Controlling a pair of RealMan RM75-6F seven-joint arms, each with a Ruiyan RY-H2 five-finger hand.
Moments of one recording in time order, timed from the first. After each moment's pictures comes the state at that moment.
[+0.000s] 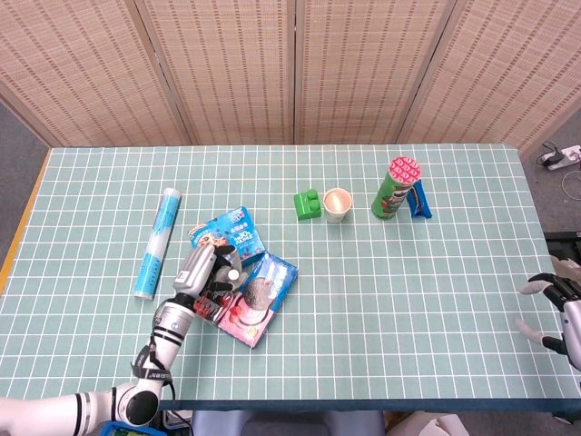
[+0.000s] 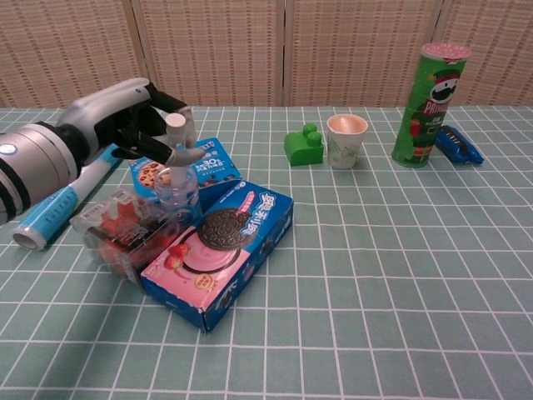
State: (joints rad) left arm -0.65 -1.63 -0.30 -1.69 1.05 1.13 0.09; right arm 0.01 -1.03 0.07 -1.57 -1.58 1.61 0.16
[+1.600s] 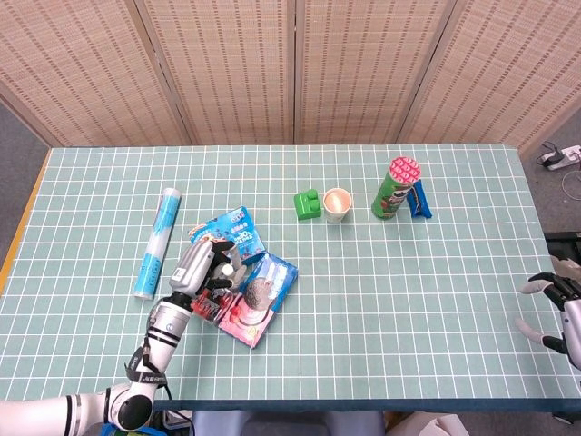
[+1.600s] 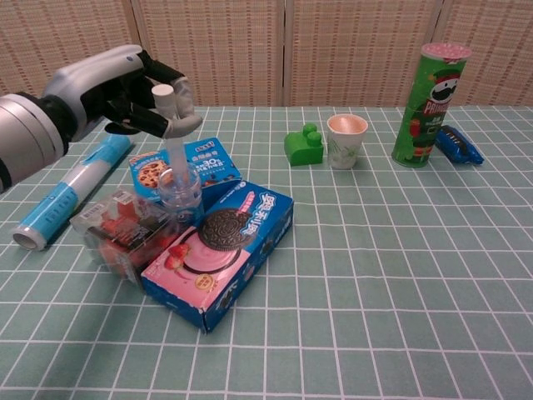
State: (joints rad) left arm -0.65 -1.57 -0.31 -1.78 1.09 1.17 0.10; right arm 0.01 -1.03 0.07 -1.57 -1.57 1.61 0.17
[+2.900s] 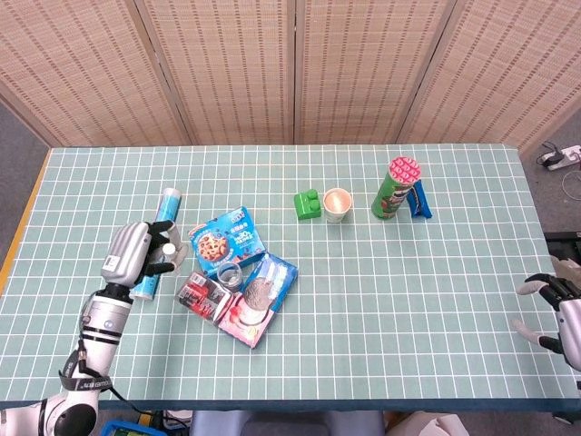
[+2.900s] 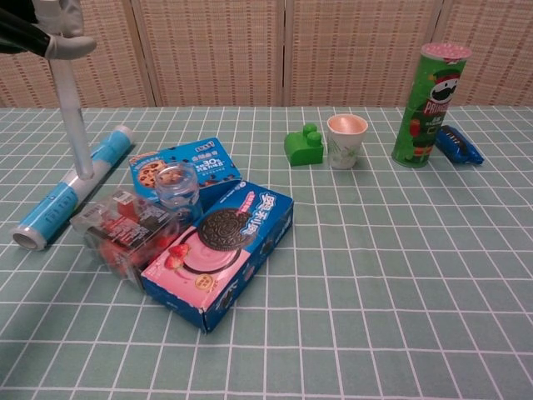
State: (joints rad) left arm -0.57 -1.24 -0.33 -2.01 1.04 1.28 0.22; right arm 0.01 -1.03 0.06 -1.57 -1.57 1.59 0.15
